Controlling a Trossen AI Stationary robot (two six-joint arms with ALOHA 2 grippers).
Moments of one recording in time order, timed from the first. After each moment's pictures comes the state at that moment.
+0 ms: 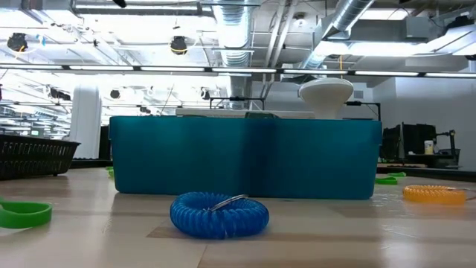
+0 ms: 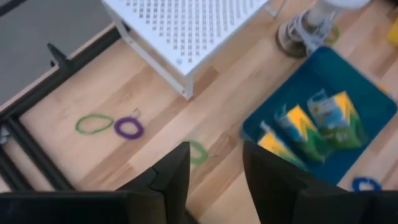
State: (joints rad) left arm -0.19 1.23 1.61 -1.53 -0.49 -0.89; right arm 0.24 0.67 0.96 -0.23 0.82 0.83
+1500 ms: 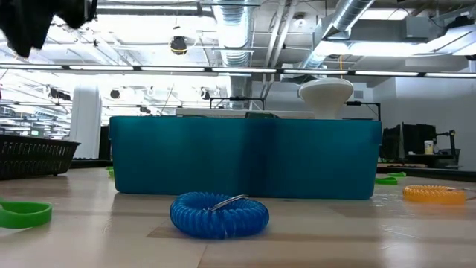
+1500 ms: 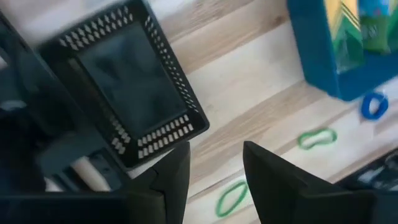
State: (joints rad) left arm -0.28 0.96 1.00 -1.36 -0.01 -1.42; right arm 0.24 0.68 0.96 -0.20 0.81 0.86
